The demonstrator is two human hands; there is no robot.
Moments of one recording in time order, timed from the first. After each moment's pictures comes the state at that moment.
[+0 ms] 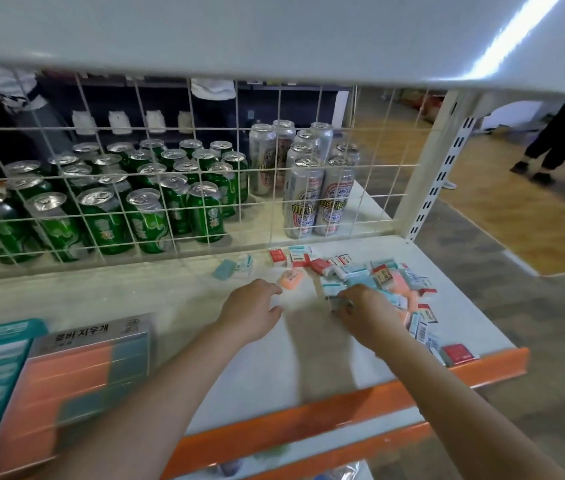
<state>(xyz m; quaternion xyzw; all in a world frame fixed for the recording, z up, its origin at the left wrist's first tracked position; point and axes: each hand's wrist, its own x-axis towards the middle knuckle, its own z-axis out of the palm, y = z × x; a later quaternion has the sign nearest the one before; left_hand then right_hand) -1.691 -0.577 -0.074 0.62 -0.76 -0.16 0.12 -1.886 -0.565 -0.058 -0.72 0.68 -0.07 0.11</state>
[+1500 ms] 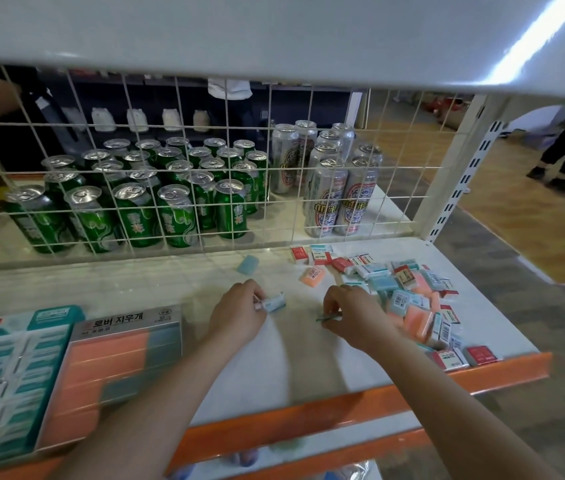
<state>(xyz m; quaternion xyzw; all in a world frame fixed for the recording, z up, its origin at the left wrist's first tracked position) -1.644 -0.558 -0.089 0.69 -0.65 -0.22 0.23 -1.843 -0.556 -0.057 -0.79 0.60 -0.10 0.13</state>
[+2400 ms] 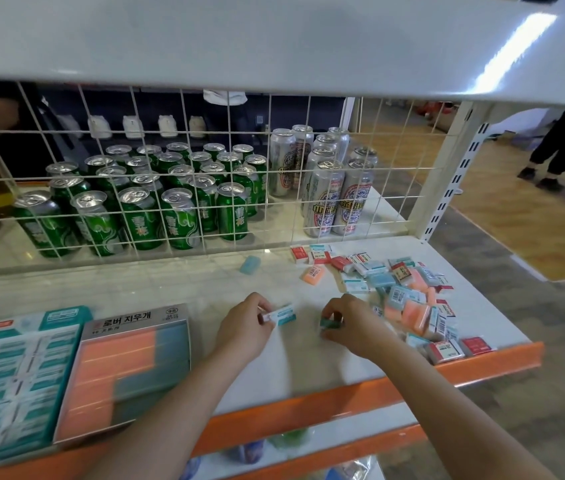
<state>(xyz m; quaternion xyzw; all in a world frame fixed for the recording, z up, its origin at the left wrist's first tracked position) -1.651 -0.533 -0.095 0.69 -0.61 -0.27 0.27 -1.840 -0.540 -0.064 -0.76 0.62 -0.08 0.20</state>
